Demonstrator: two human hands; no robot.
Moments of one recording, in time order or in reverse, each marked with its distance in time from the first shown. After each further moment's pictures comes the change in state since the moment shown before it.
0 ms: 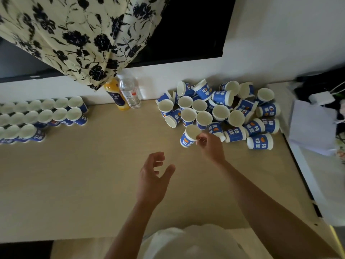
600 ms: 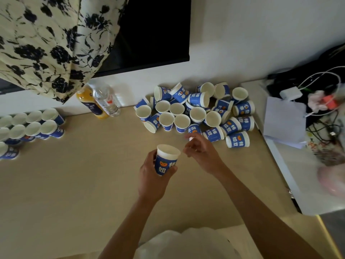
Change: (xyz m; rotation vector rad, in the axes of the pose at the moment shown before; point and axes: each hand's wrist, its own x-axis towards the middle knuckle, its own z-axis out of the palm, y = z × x) left_hand 0.009 0.032 0.060 0.069 -0.081 0.063; right_hand -0.041 -0.011 -0.081 0.629 -0.234 -0.019
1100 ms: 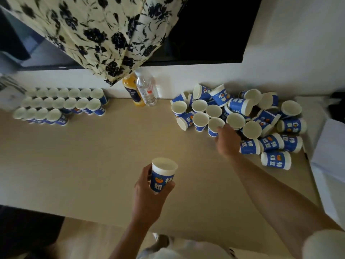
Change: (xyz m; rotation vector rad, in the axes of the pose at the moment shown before) left_hand -0.058 -0.025 -0.045 -0.059 0.244 -0.159; right_hand 0.130 0.078 0.005 -1.260 0.173 -0.095
